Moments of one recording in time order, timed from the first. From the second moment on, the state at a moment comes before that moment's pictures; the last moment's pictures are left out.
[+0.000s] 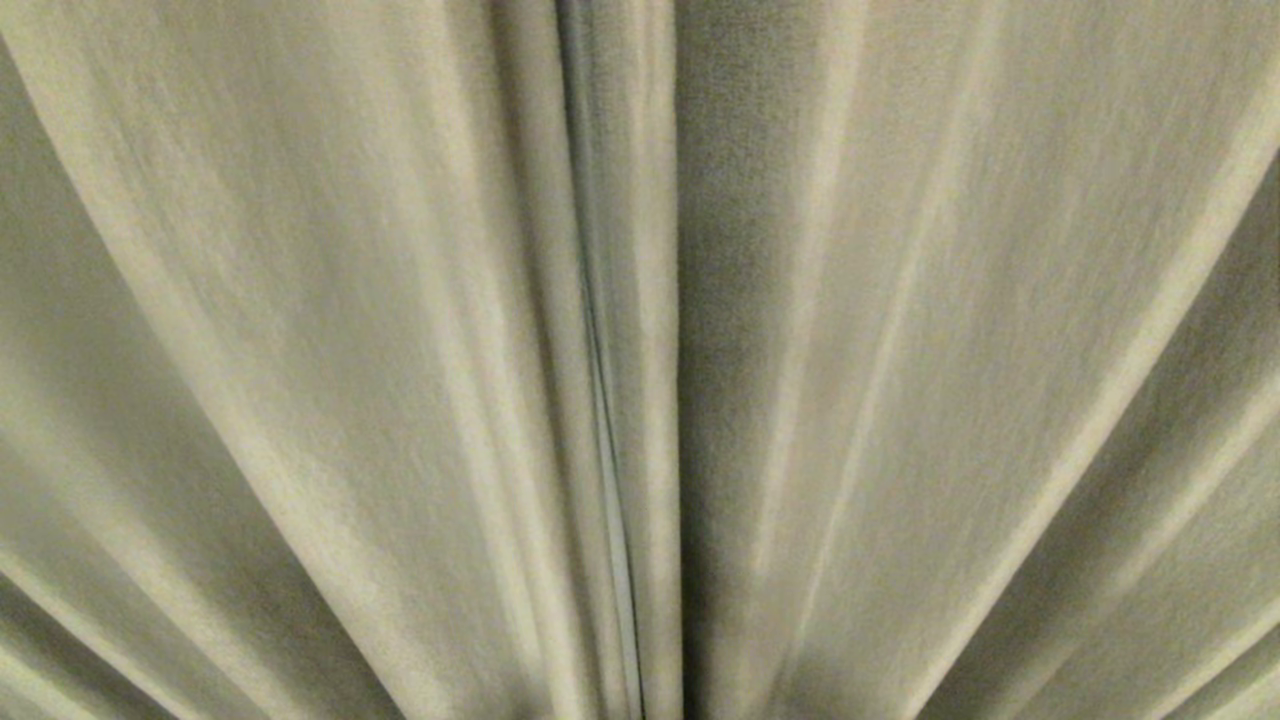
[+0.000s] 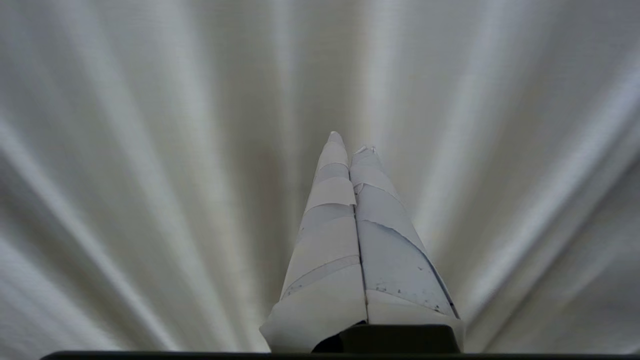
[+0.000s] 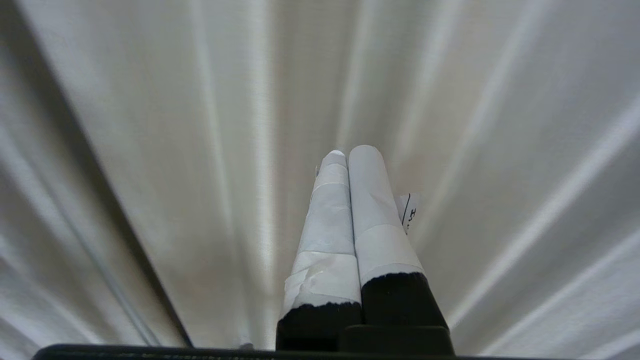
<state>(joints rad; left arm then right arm) 0.00 0.00 0.00 -0.01 0.00 -0.01 0.01 0.00 0.00 0.01 0.05 -0.10</state>
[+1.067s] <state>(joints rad) 0.00 0.00 0.00 -0.01 0.00 -0.01 0.01 0.00 0.00 0.01 0.05 -0.10</state>
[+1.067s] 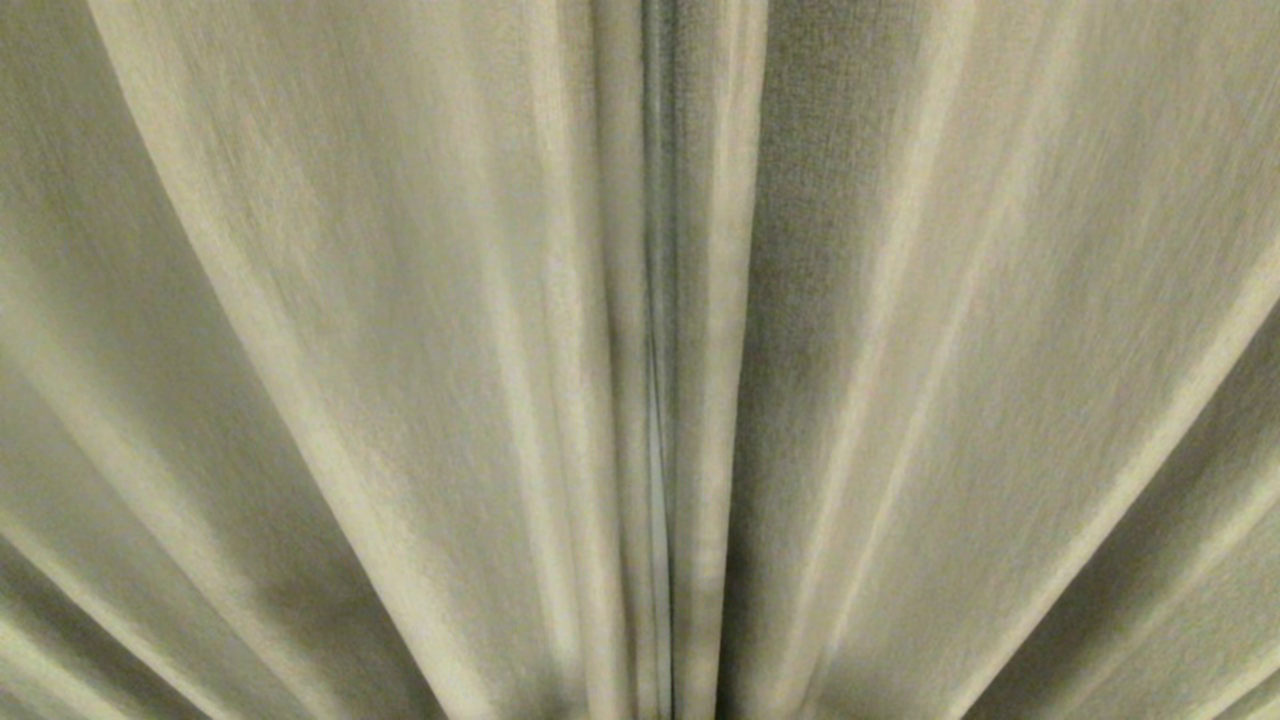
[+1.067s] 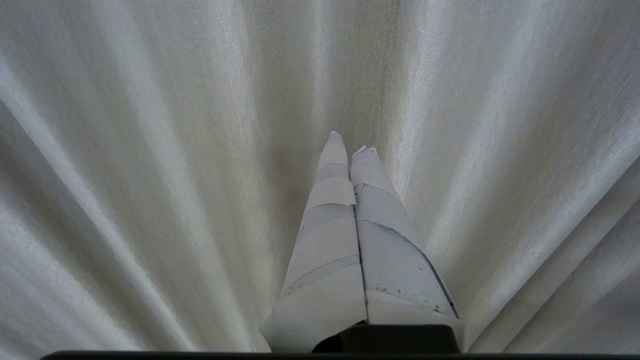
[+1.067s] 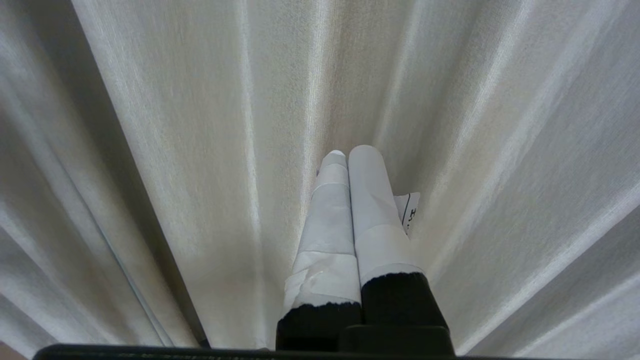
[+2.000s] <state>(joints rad) 0.00 0.00 0.00 -0.01 0.00 -0.01 0.01 0.00 0.00 0.00 0.05 -0.10</state>
